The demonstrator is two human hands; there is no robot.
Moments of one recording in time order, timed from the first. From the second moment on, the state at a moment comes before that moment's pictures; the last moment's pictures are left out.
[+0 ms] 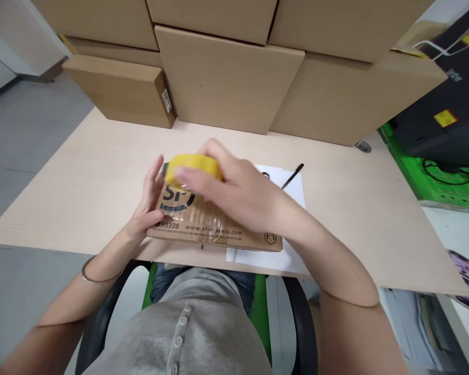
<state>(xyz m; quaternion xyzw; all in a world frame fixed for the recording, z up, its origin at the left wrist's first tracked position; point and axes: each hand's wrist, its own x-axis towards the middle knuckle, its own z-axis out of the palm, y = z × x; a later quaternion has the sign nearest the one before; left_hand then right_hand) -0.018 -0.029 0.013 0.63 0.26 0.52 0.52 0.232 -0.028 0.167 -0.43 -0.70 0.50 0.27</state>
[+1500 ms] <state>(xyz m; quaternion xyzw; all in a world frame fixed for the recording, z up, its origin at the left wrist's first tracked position) -0.013 -0.014 0.002 0.73 0.18 0.56 0.35 0.372 -0.076 0.118 -0.64 -0.49 0.48 0.35</state>
